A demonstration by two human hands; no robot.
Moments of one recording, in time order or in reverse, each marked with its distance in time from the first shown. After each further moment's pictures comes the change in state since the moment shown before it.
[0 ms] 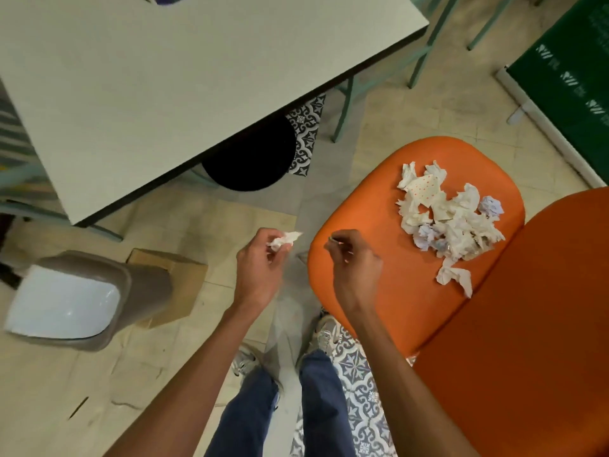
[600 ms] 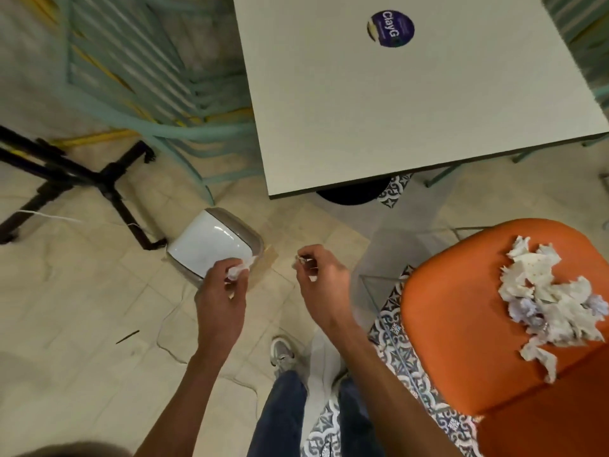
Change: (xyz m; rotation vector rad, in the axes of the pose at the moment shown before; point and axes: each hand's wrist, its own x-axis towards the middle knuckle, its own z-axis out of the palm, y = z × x) left_hand -0.119 -0.146 -0.271 -0.044 0.522 -0.188; right_hand -0.146 -0.188 0.199 -0.071 -0.534 -0.319
